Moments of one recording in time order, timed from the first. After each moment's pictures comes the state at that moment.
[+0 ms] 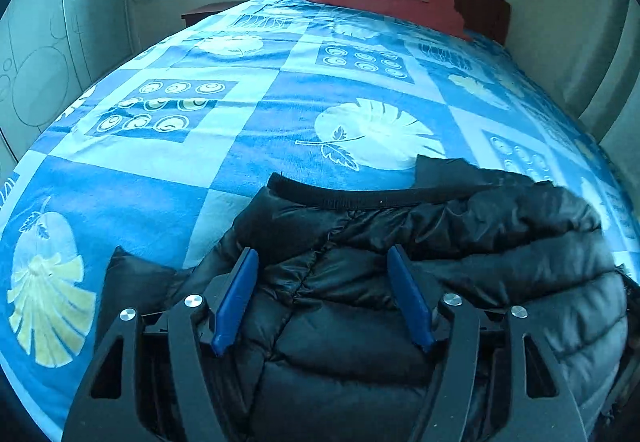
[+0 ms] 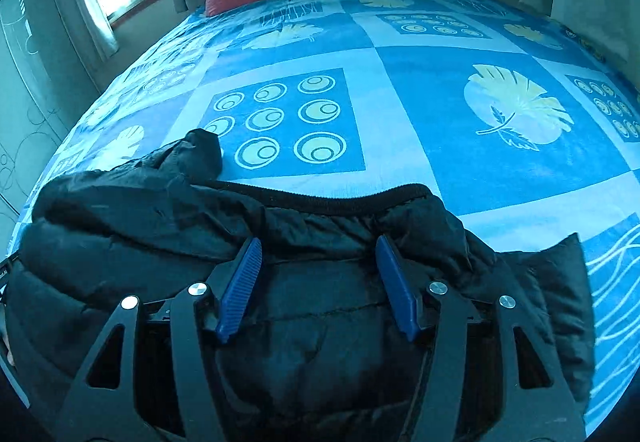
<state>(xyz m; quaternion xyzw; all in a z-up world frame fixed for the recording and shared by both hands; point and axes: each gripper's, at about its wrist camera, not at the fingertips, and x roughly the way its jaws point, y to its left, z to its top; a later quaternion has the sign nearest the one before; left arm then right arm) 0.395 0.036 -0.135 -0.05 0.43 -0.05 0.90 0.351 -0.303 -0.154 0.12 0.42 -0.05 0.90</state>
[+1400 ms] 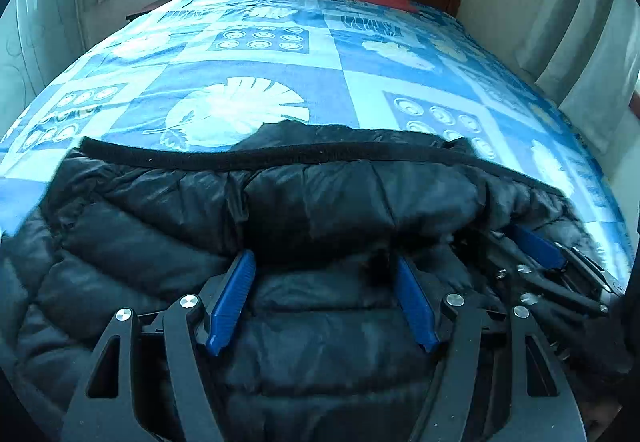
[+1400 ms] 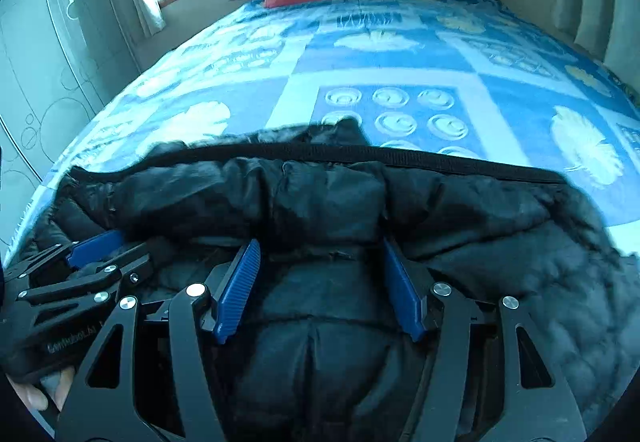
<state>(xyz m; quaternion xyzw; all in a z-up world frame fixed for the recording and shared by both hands) 0.376 -0.067 -0.122 -0.04 0.45 -0.13 0.88 0.348 -0.218 -0.119 0.07 0.40 0.02 0.91</state>
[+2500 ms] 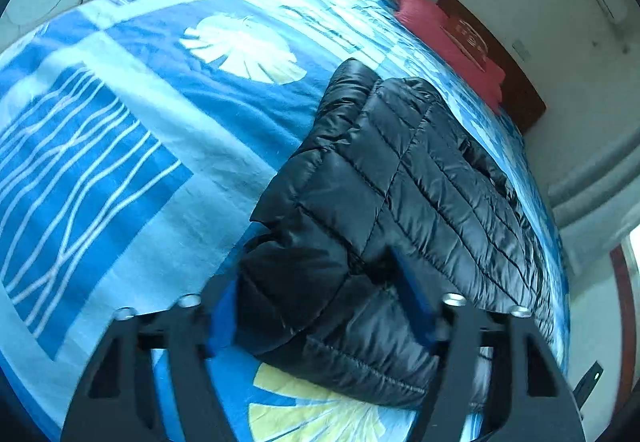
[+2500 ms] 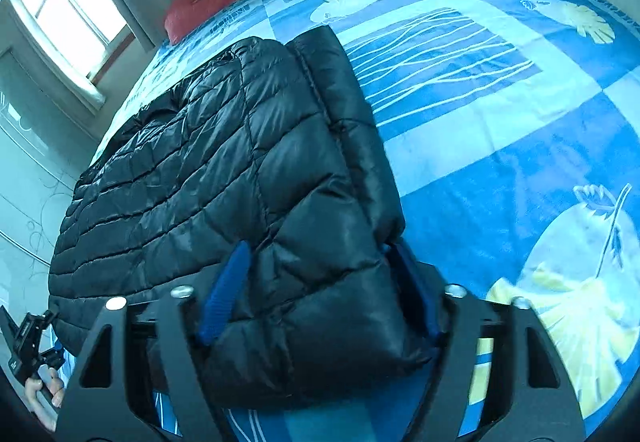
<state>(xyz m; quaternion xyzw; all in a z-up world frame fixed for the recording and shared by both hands) 0.162 0.135 -0.135 -0.29 0.42 0.01 0.86 0.120 -0.360 -0.157 0.26 0.42 -0.08 0.87</state>
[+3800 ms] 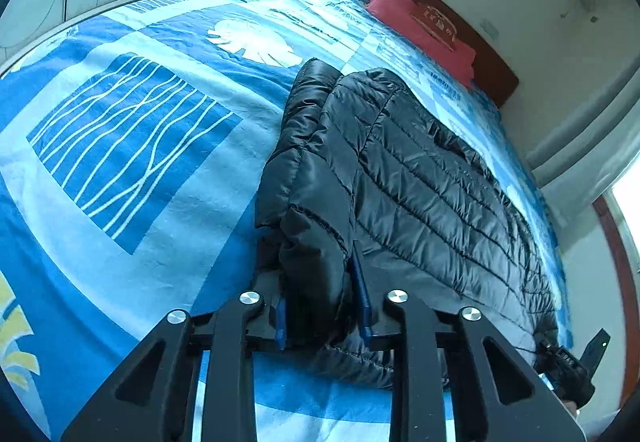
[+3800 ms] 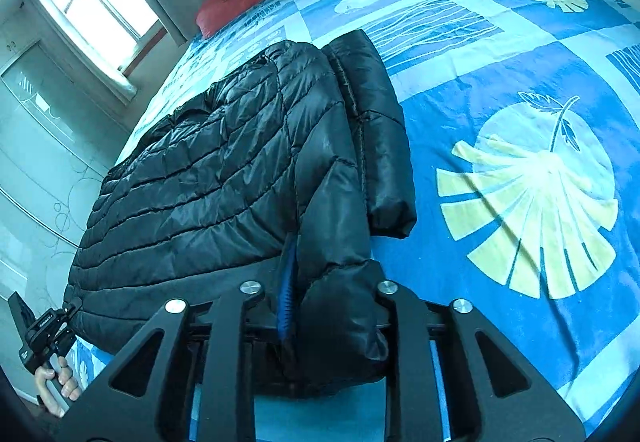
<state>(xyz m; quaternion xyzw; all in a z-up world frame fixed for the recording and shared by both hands) 0.077 0.147 -0.115 -0.25 0.42 -0.04 0.87 0.025 -0.348 -0.141 0.27 0.42 -0.03 0.87</state>
